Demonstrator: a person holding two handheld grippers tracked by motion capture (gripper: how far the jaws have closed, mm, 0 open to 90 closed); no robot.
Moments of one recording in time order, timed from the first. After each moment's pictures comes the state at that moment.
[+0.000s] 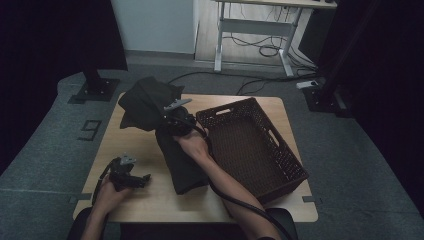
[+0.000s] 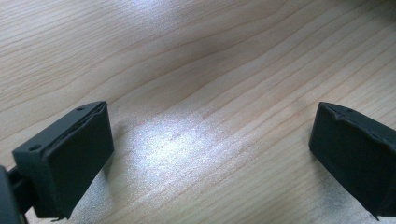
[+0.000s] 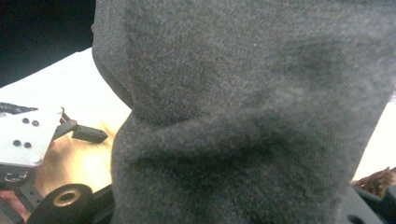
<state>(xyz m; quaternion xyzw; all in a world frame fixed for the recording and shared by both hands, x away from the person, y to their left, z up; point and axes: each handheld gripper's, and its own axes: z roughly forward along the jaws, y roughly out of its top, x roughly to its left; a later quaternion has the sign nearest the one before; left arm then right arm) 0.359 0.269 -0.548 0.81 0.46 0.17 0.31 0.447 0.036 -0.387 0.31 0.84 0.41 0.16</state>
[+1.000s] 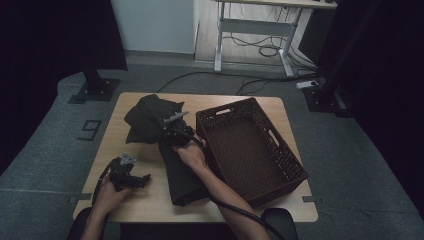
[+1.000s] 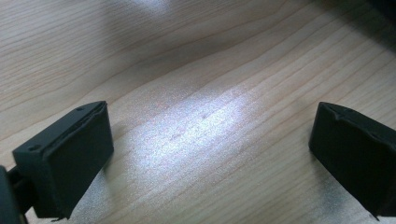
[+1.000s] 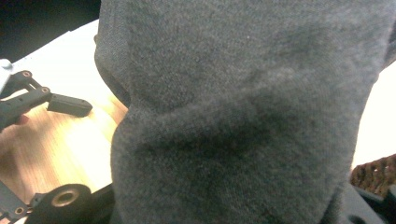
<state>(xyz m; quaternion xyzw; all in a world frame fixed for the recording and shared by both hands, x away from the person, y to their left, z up) 0.359 0.269 -0.548 0.82 0.46 0.17 0.31 0.452 0.044 -0.443 0.34 0.85 0.38 0.13</state>
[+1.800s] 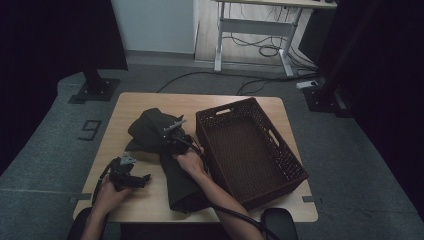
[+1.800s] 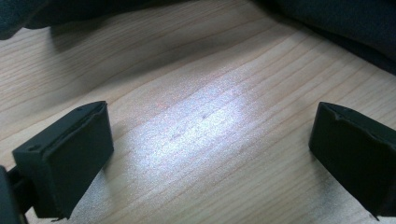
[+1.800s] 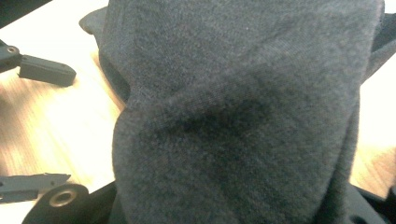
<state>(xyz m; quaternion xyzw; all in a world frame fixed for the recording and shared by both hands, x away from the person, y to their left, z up) 0.359 0.269 -0.548 0.81 0.46 0.17 0.31 0.453 0.050 -0.483 0.35 0.86 0.35 0.10</state>
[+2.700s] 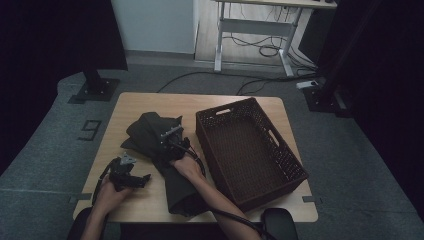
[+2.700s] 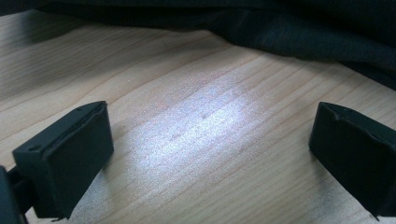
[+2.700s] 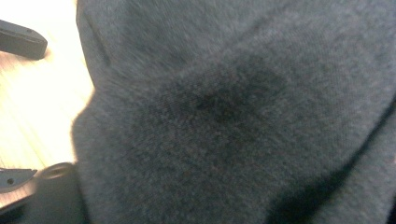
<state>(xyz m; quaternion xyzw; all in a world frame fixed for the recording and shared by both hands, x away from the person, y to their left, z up) 0.359 0.269 -0.548 0.81 0.46 0.17 0.31 0.452 0.062 -0.510 0.34 0.88 0.32 0.11</state>
